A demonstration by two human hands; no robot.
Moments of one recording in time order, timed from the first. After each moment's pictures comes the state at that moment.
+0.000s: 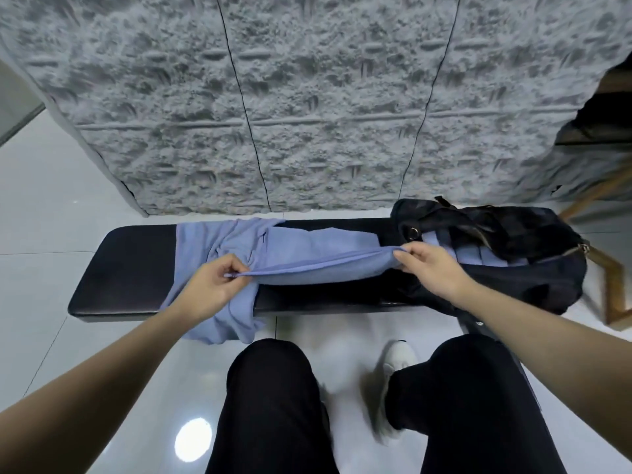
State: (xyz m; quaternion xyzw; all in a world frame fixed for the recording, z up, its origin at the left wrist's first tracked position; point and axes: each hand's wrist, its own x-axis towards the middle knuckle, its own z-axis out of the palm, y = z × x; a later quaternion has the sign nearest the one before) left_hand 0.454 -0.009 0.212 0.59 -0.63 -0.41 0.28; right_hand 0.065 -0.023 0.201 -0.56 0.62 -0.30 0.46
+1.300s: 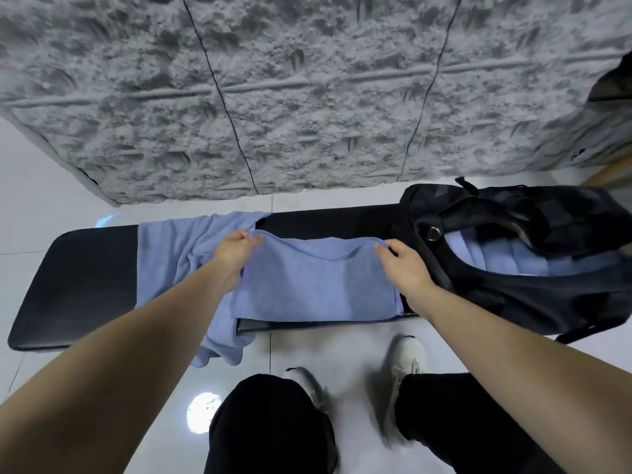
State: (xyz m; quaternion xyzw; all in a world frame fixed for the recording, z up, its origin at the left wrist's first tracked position) left_hand 0.407 -0.164 0.099 0.73 -0.34 -0.51 0.30; right_hand 0.115 -0.098 0.112 -0.41 0.73 -0.31 0.46
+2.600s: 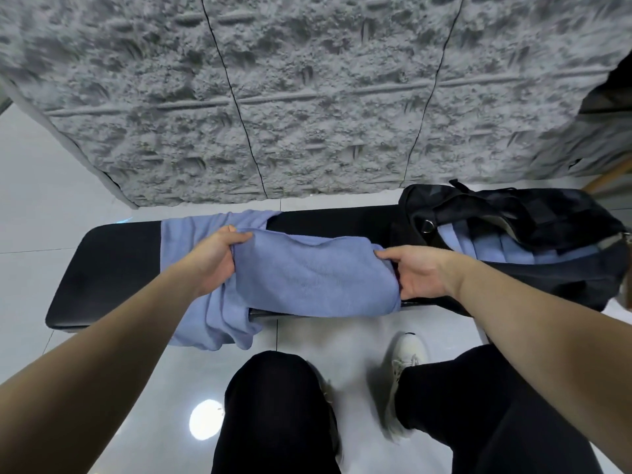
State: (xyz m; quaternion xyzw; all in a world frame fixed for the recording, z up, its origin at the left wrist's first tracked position) left_hand 0.444 -0.112 0.167 0.57 -0.32 -0.67 0.36; right_hand 0.091 -0.080 0.166 -0.23 0.55 -0.16 0.78
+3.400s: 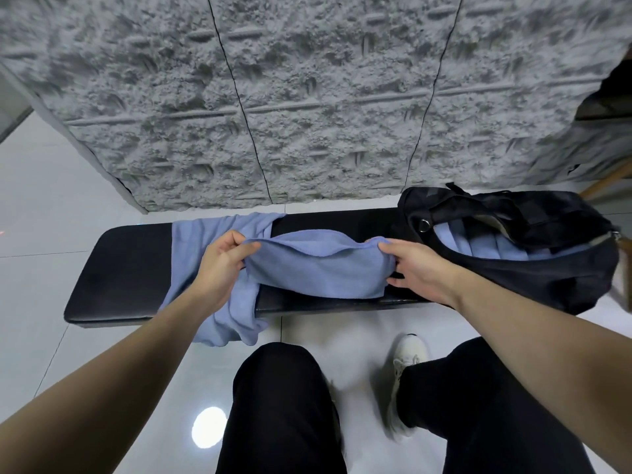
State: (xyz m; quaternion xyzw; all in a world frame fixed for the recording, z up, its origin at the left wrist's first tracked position) left_hand 0.432 -0.060 0.189 0.54 -0.41 -0.57 0.46; right_hand 0.096 -0.058 0.172 -0.35 0.56 -0.28 0.70
